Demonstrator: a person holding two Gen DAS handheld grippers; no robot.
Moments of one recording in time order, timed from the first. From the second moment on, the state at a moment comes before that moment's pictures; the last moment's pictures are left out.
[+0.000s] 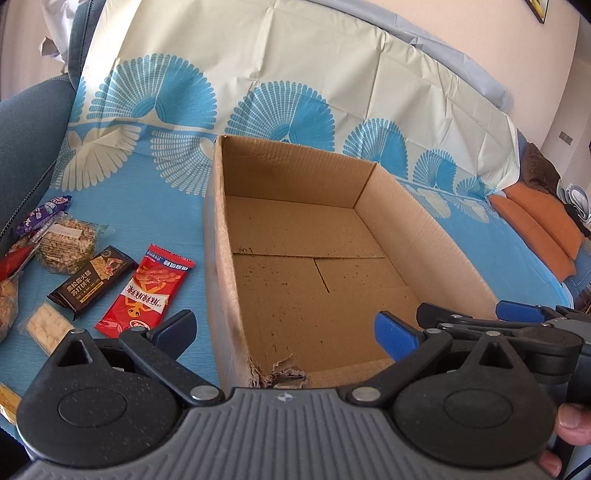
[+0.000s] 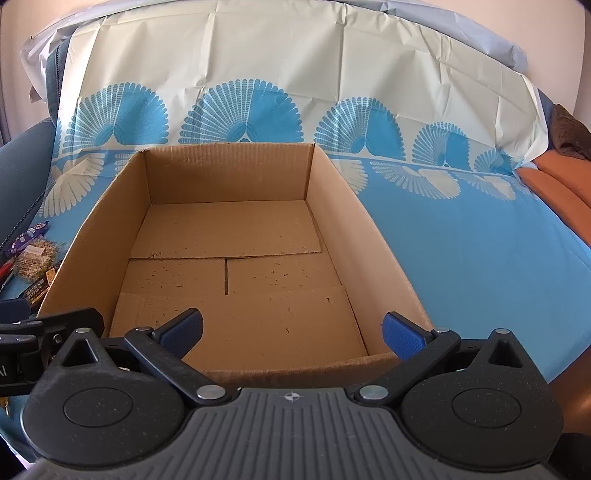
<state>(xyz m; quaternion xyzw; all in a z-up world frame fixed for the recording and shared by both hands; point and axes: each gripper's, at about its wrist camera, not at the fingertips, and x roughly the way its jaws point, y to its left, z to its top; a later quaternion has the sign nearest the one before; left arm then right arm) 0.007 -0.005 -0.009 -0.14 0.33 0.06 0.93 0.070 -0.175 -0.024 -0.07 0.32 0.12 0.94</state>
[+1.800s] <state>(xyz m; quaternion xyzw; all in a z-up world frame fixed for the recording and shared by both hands) -0.137 0.127 -0.022 -0.33 0.23 0.16 0.90 -0.009 -0.037 0.004 -0.06 0.20 0.35 0.91</state>
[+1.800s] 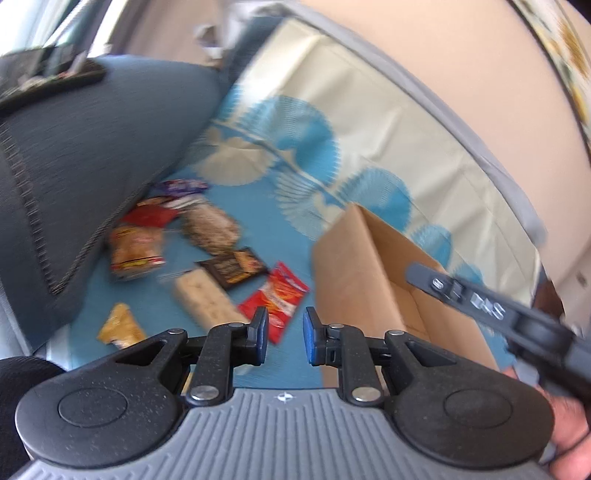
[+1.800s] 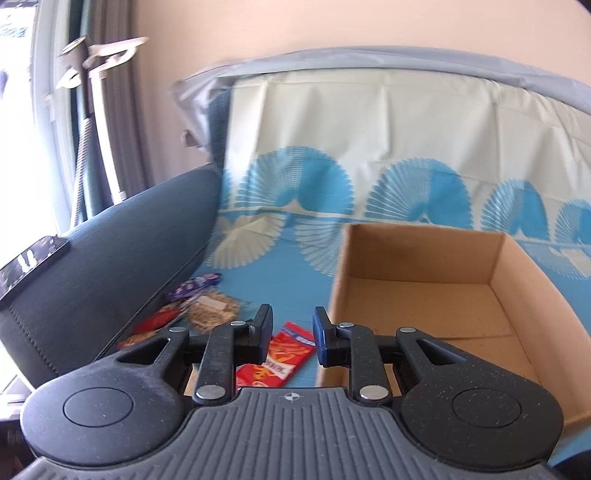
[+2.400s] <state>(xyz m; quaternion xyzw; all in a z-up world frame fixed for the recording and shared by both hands) -0.131 0.170 -0.074 -0.40 0.31 0.28 0.81 -0.007 0.051 -0.053 -0.16 0.28 0.44 0.84</state>
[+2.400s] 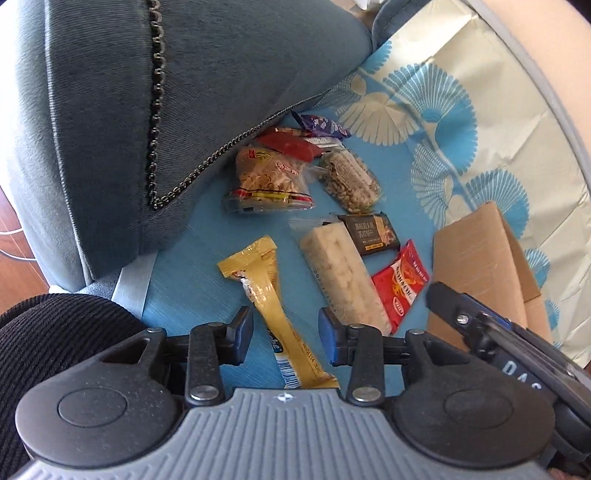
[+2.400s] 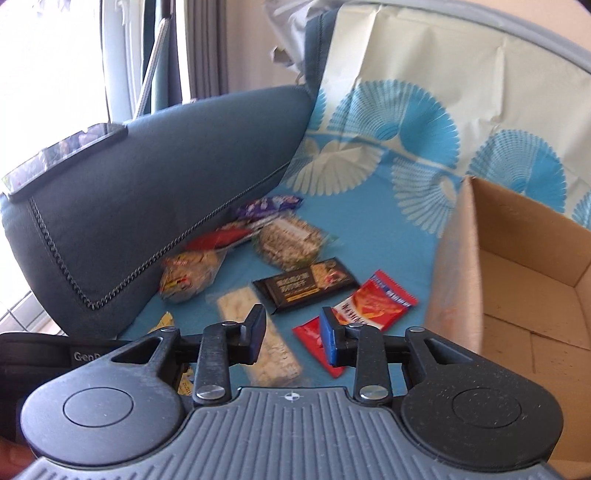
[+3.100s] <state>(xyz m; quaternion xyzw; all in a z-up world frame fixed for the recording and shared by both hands) -0.083 0.188 -0.054 -0.23 0.39 0.21 0.87 0.004 0.103 -0.106 -0.25 0.33 0.46 0.78</state>
